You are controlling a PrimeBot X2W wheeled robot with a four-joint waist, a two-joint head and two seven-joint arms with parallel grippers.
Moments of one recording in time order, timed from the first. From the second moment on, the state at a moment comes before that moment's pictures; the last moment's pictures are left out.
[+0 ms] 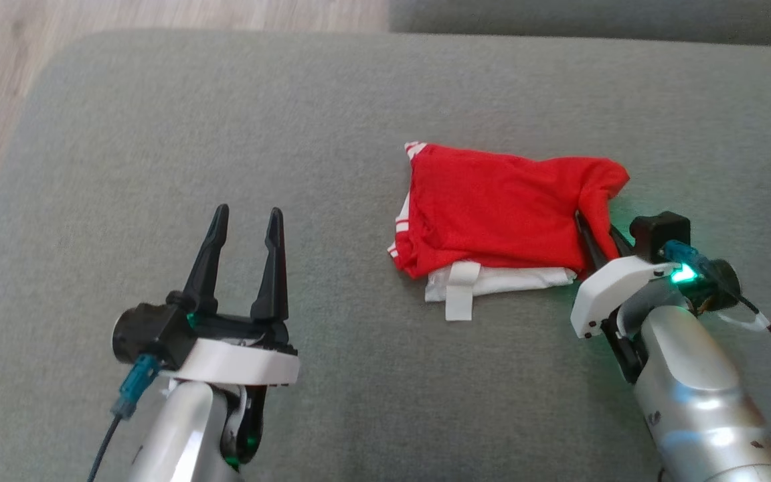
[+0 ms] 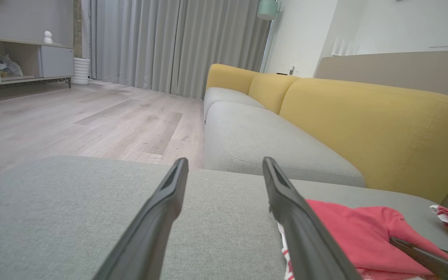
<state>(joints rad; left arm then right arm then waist) -0.23 0.05 -0.26 0.22 -0.32 -0.07 -0.25 -0.55 -0.06 0.08 0.95 0.00 0.12 -0.18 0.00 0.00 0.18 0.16</state>
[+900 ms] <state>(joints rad) -0.26 0.05 -0.30 0.19 -0.32 -0.06 -0.25 -0.57 -0.54 0.18 0.55 -0.06 0.12 0.02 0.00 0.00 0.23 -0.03</state>
